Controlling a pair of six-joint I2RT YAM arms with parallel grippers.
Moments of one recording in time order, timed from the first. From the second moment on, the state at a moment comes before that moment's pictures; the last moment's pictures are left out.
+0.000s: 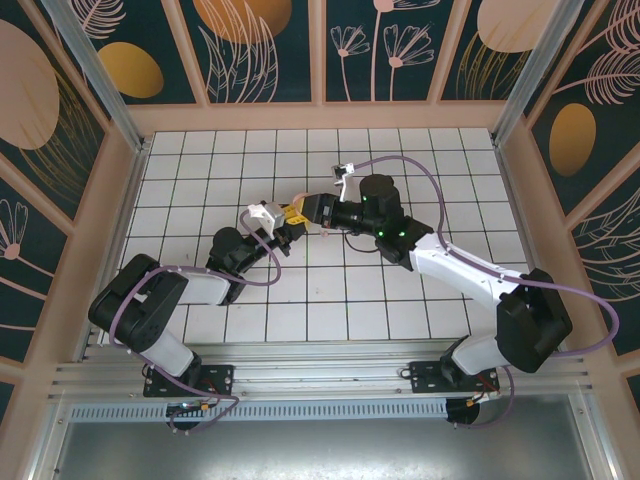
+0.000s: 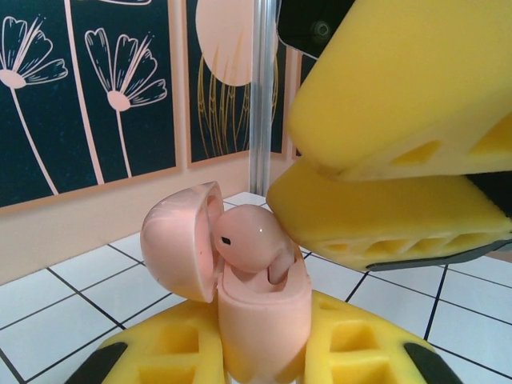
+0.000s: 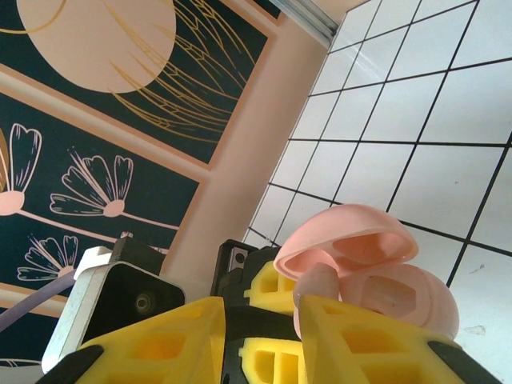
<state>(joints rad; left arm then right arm) -0.55 1.60 0.48 1.29 0.41 -0.11 0.72 1.42 0.99 0.20 -0.42 0.83</state>
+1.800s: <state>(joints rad) -0.55 1.57 0.48 1.29 0.44 -0.09 0.68 1.47 1.18 -0.07 -0.55 0.65</state>
